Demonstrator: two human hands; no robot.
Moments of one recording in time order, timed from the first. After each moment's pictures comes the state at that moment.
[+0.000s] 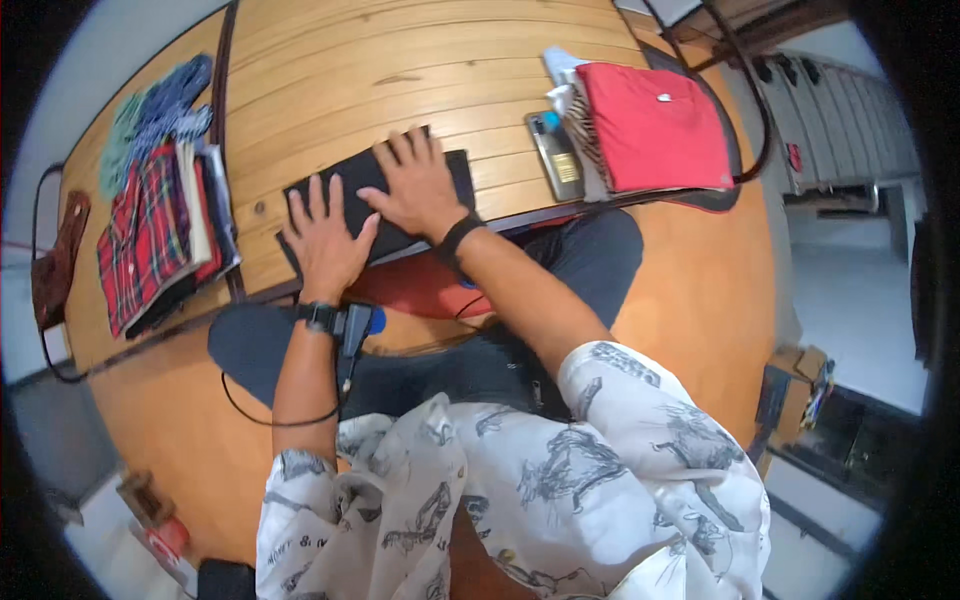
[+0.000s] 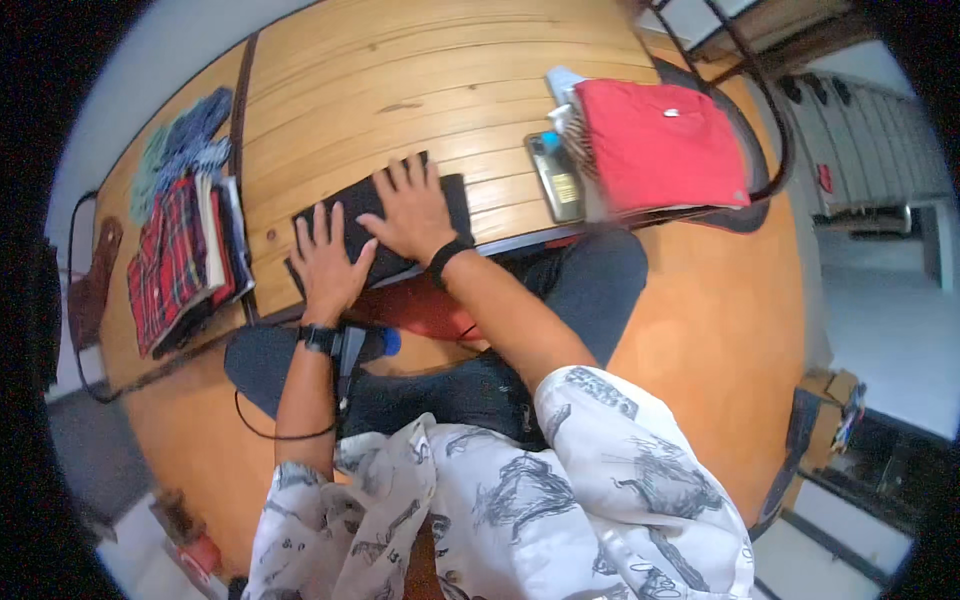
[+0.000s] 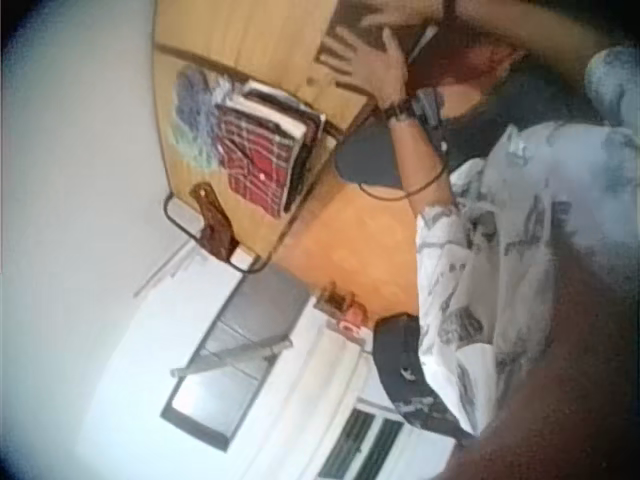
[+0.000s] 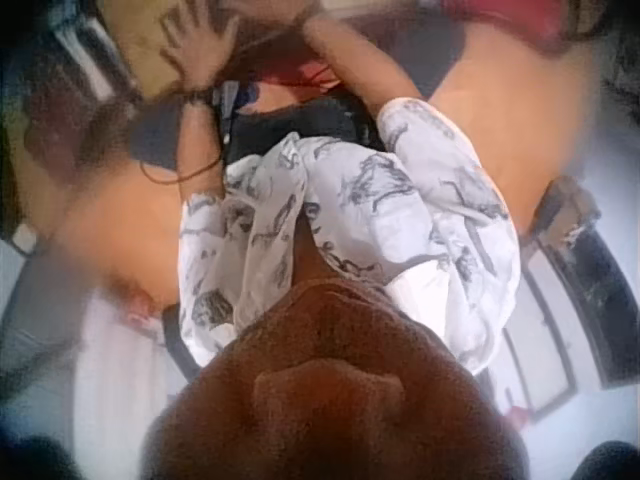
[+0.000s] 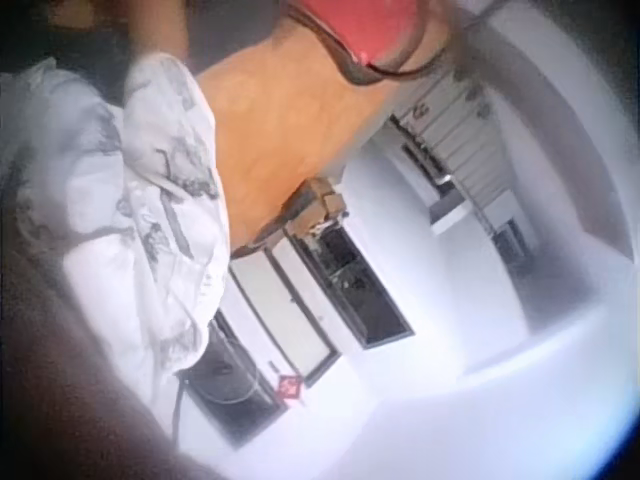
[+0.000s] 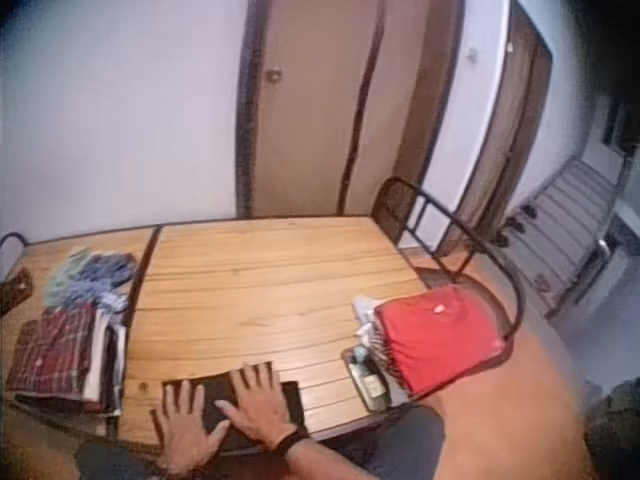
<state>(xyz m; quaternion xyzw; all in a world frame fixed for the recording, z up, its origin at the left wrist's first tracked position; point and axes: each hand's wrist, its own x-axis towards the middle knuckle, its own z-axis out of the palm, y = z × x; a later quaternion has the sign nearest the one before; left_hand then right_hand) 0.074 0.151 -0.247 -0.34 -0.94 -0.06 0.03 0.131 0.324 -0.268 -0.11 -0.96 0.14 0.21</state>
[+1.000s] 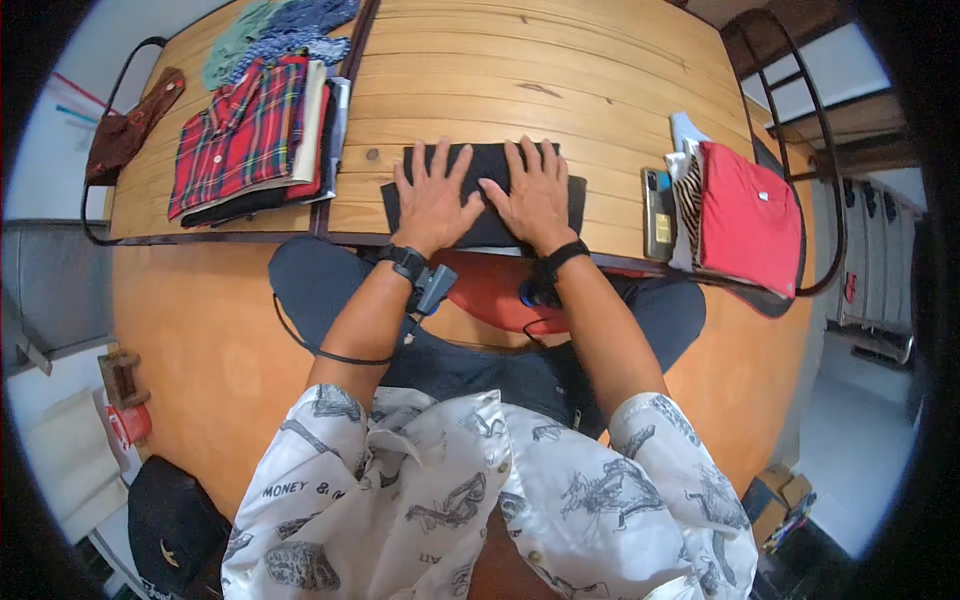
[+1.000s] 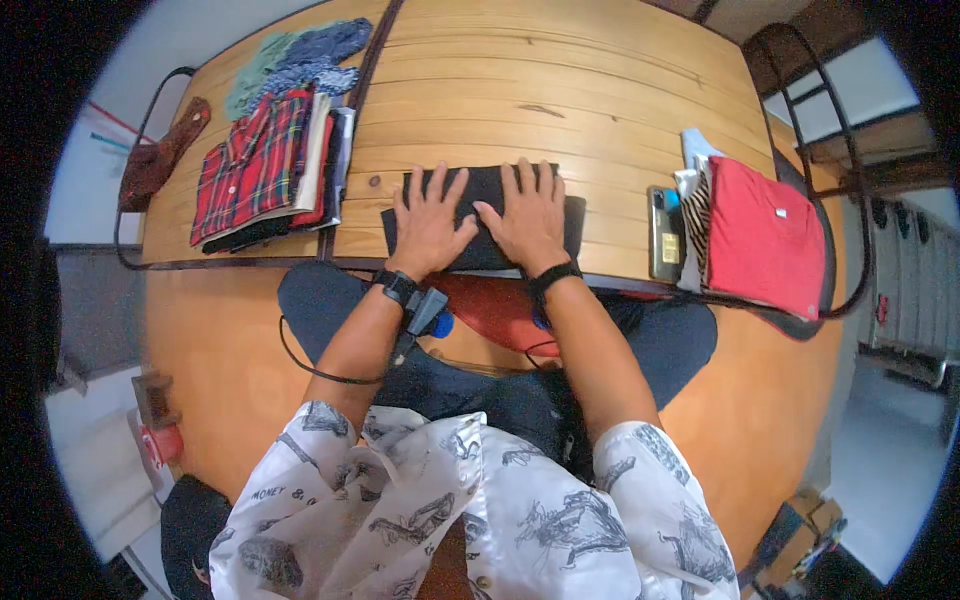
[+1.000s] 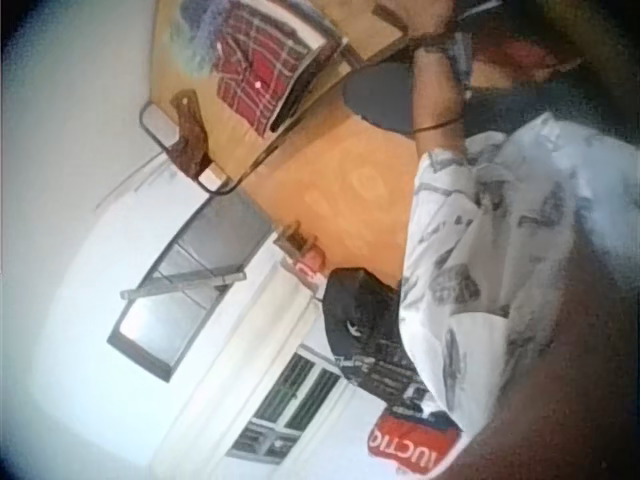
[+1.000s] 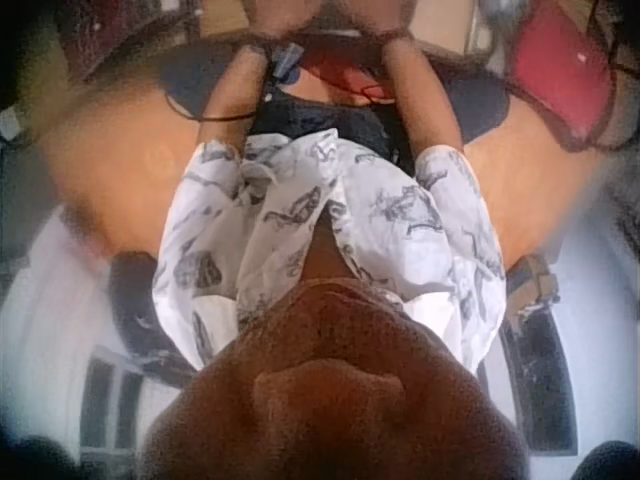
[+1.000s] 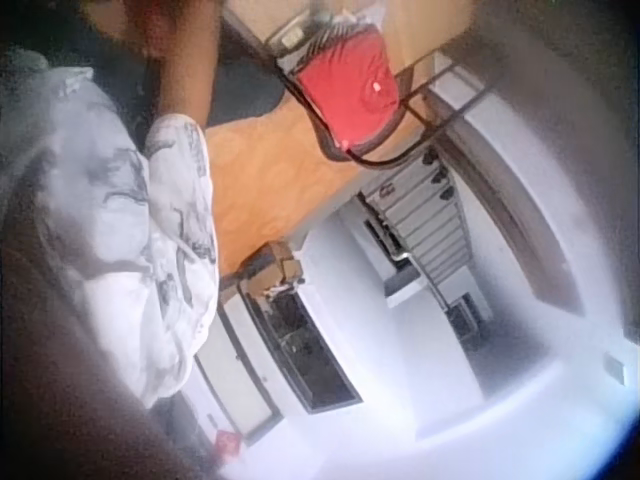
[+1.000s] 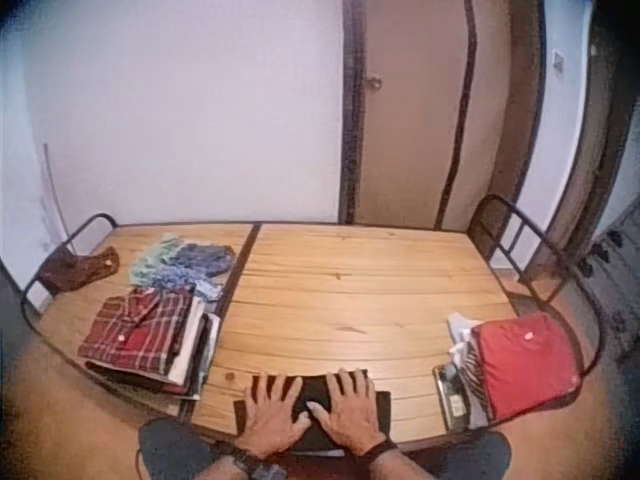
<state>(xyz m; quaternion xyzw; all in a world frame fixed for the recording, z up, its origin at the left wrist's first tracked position) 0.060 0.157 -0.247 -0.35 -0.93 -0.09 0.02 0.132 0.324 -0.261 -0.11 -0.97 0.14 0.17</state>
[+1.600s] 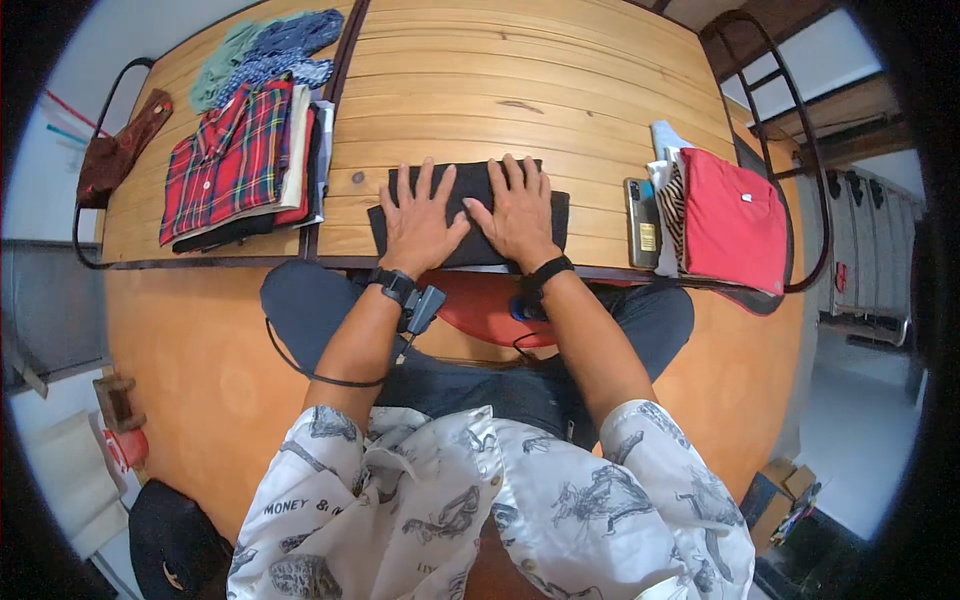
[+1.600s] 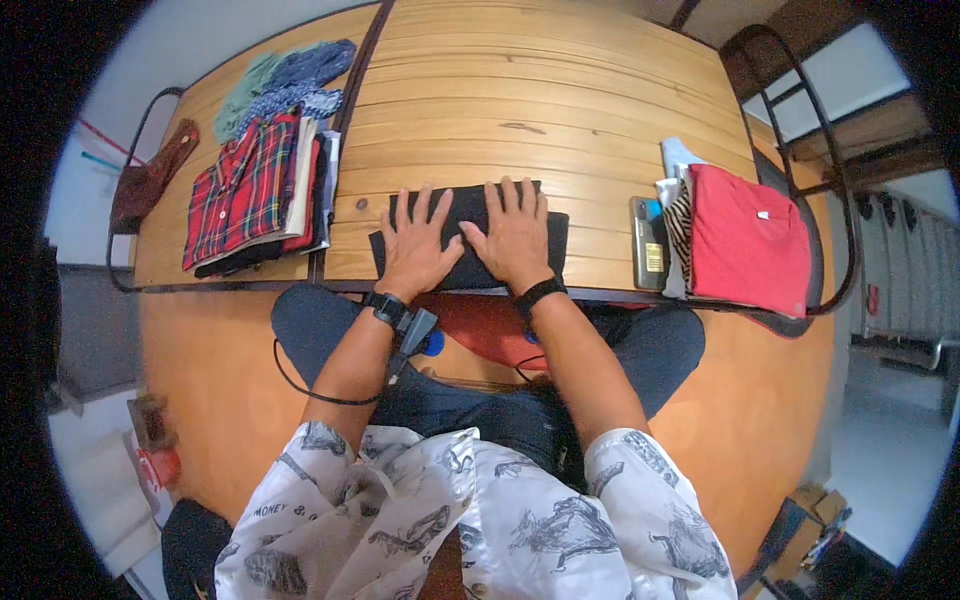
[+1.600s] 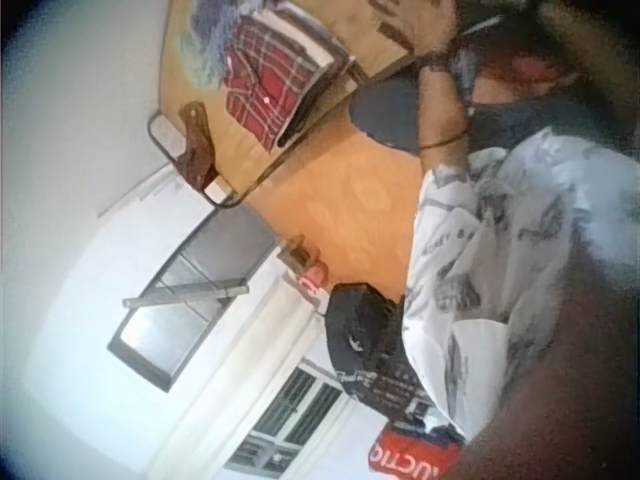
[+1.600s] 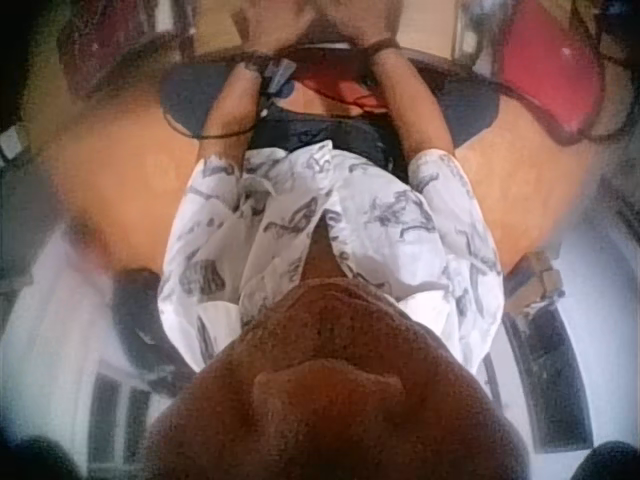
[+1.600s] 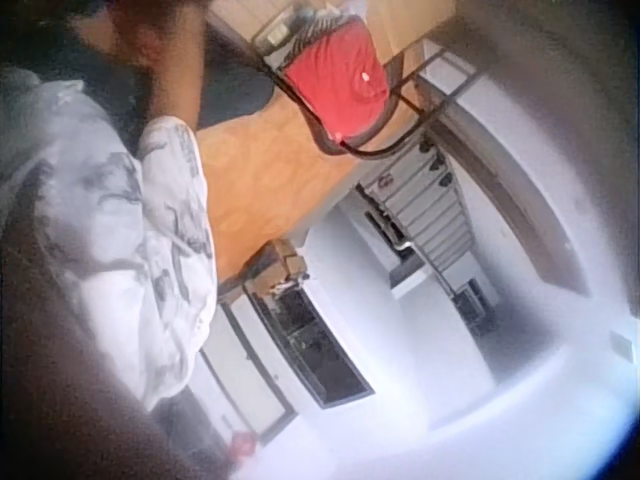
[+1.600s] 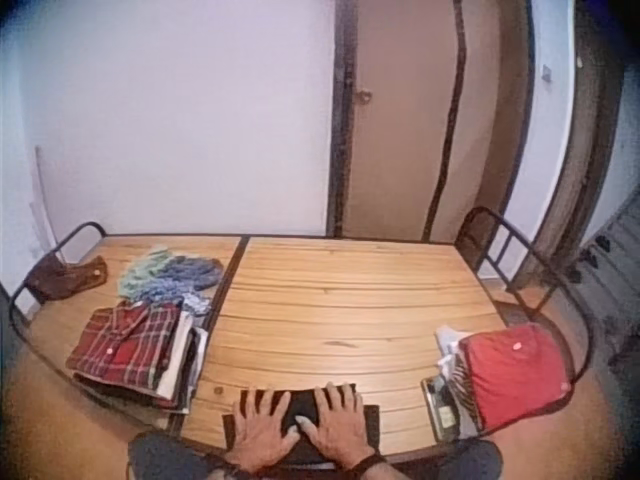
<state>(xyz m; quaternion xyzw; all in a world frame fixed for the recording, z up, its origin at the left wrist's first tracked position) 0.062 0.160 -0.240 -0.36 -0.93 -0.10 0.01 0.133 0.325 -0.260 -0.10 -0.97 0.12 0.20</state>
